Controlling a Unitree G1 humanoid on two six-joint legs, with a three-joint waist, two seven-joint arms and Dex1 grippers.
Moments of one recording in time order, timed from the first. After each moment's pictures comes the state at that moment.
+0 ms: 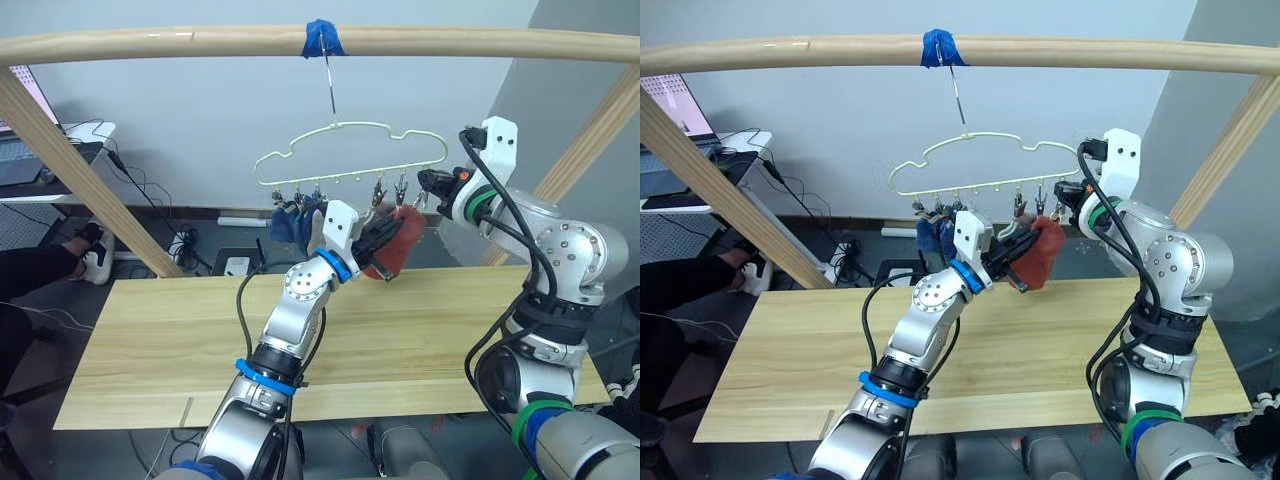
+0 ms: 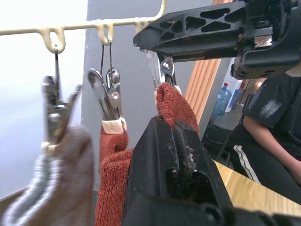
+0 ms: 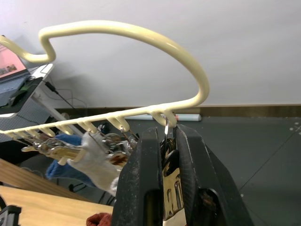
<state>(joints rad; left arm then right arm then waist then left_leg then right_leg) -0.56 -0.03 -0.19 0.26 -0.09 -0.04 -0.54 -0.85 -0.17 -0.37 -0.26 0.53 1.33 -0.01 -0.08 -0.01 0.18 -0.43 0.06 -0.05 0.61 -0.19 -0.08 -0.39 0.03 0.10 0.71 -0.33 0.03</state>
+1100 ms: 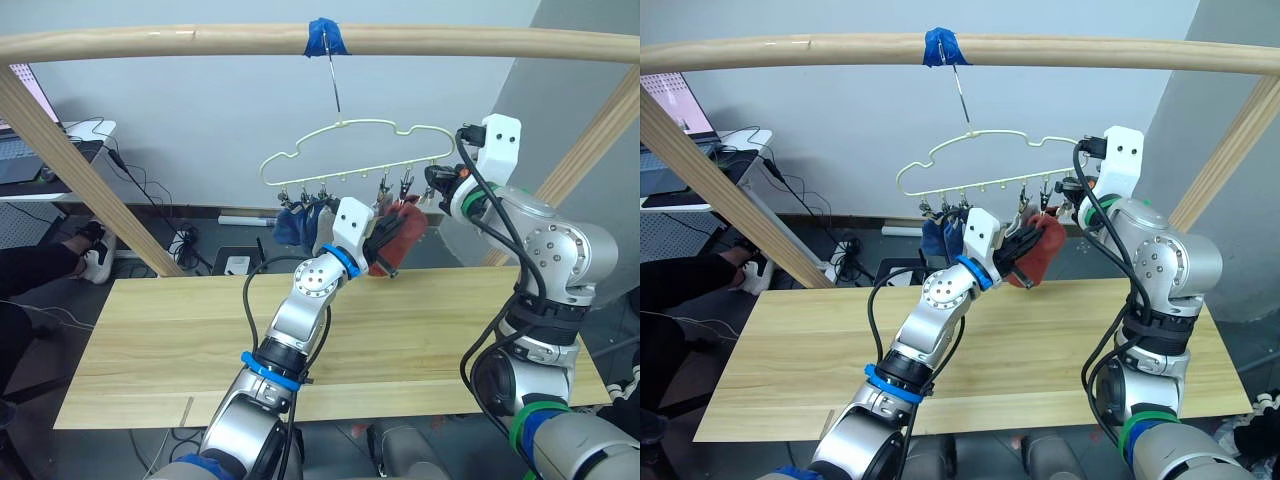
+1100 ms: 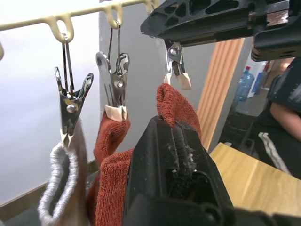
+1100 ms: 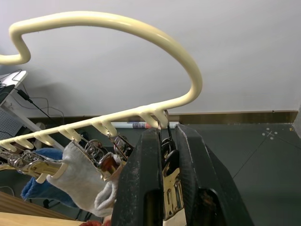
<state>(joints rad) -0.60 -0.04 -0.23 0.29 0.02 -0.01 -0.42 -0.84 -0.14 -0.33 -0.26 0.45 1.28 -0.07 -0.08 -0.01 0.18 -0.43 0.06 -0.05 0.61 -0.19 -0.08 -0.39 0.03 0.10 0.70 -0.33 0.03</state>
